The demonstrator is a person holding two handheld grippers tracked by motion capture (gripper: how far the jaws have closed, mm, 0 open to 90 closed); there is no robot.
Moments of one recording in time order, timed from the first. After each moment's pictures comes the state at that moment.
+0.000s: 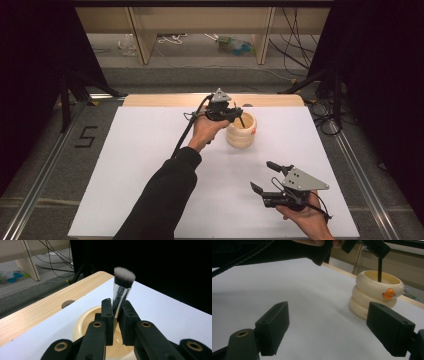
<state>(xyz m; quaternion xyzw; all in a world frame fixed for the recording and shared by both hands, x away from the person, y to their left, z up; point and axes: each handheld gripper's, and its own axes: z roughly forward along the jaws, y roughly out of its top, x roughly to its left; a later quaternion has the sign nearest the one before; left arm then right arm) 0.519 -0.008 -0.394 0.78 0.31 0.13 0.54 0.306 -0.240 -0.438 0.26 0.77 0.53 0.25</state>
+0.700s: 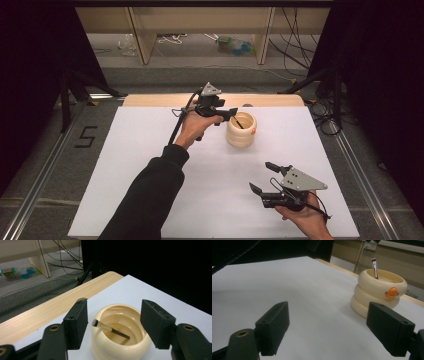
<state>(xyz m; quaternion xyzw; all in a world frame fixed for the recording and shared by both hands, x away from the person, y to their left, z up) 0.513 0.021 -0.368 0.77 0.33 0.15 0.53 0.307 -0.238 -0.440 0.26 0.77 0.53 0.25</state>
